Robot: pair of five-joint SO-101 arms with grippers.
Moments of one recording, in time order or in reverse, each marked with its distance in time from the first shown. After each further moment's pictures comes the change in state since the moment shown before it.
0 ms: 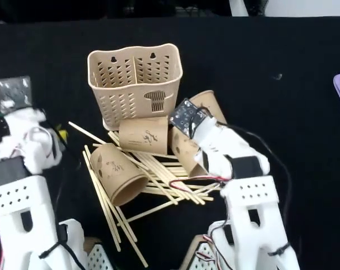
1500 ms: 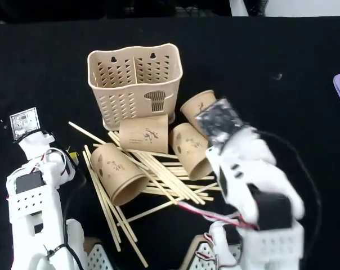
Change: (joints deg) left arm 0.0 -1.4 21.2 -13.7 10.7; right arm 2.4 -18.7 -17.9 14.9 -15.1
